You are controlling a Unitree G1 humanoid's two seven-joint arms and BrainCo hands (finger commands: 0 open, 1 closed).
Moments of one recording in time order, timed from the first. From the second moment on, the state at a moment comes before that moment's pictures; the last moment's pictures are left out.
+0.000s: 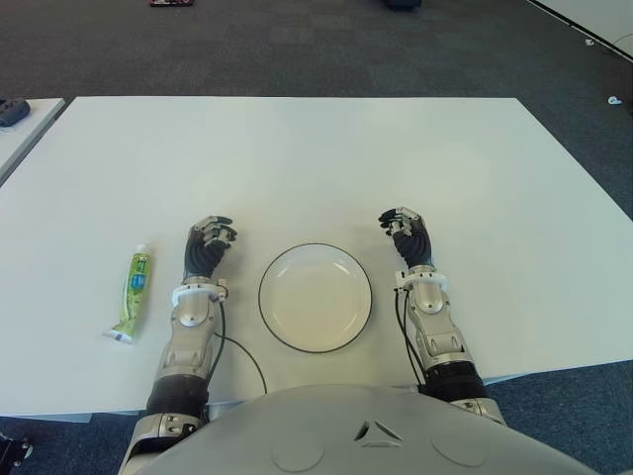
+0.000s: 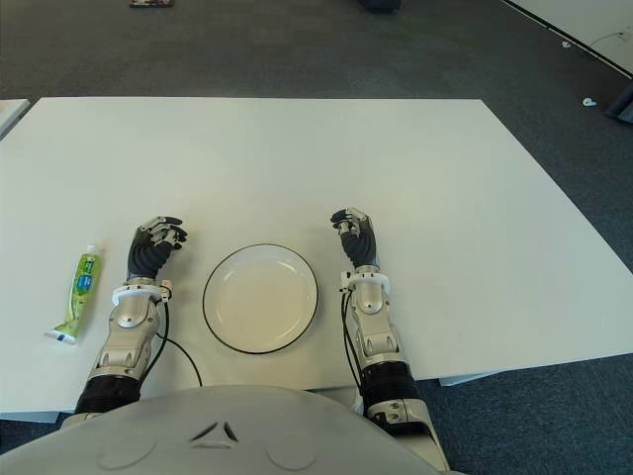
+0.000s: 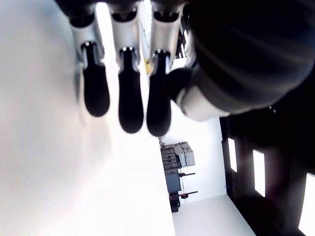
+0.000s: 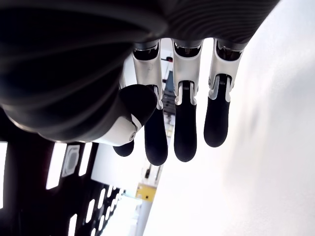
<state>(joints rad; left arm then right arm) 0.14 0.07 0.10 0.29 0.11 -0.24 0.15 0.04 -0.06 0.06 0.23 -0.23 -0.14 -0.18</state>
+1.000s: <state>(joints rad) 0.31 0.09 0.17 -0.01 0.11 -0.52 0.14 0.04 -0.05 0.07 0.23 -0.23 -0.14 -0.19</state>
